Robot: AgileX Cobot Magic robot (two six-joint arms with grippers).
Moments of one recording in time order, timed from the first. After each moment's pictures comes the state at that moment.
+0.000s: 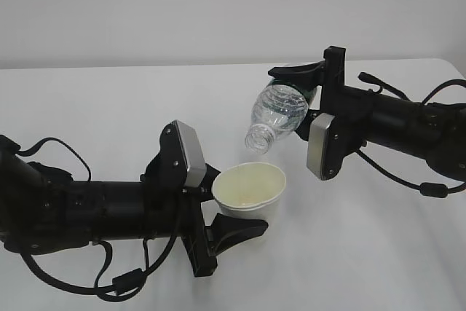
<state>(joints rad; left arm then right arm) -0.55 2.02 -0.71 0.81 -0.98 -0.25 0.15 2.02 -0.90 -0.82 -1.11 -1.13</state>
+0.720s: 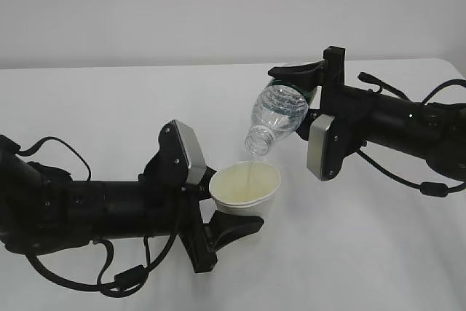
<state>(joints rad) -0.55 2.02 -0.71 0.77 -0.94 -0.25 0.15 2.02 -0.90 -0.82 -1.11 -1.15</state>
